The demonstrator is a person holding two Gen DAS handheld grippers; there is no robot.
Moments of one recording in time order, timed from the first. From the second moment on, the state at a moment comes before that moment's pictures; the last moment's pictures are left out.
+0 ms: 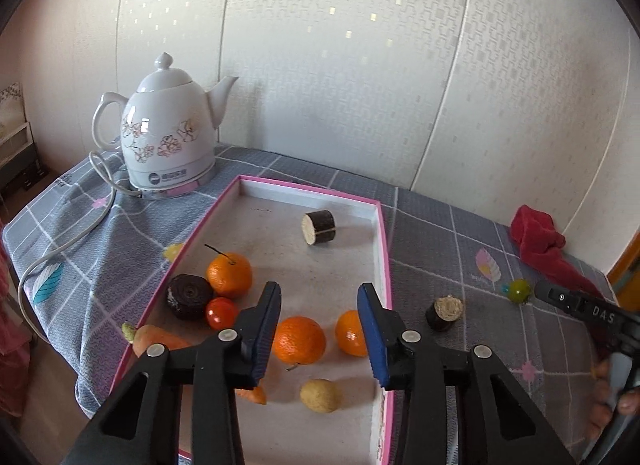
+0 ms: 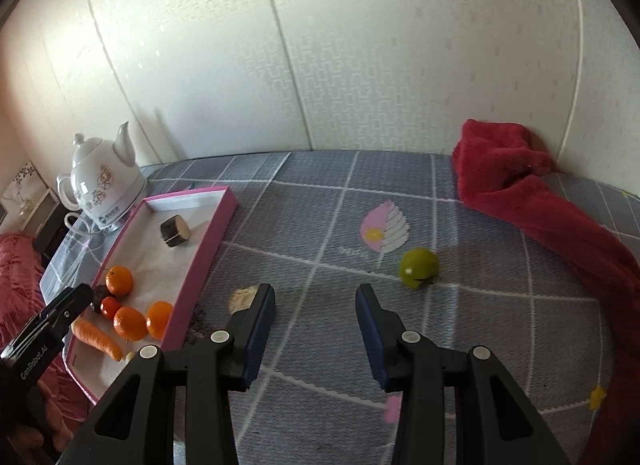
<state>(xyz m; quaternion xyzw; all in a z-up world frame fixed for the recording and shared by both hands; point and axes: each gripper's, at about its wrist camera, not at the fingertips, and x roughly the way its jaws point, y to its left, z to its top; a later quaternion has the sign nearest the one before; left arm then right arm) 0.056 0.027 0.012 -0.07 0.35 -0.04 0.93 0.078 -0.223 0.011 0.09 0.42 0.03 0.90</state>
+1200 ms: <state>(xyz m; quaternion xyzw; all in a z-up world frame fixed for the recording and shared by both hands) 0.102 -0.110 -0.029 0.03 0.41 -0.16 0.90 0.093 -0.309 -0.025 0.20 0.45 -0.01 0.87</state>
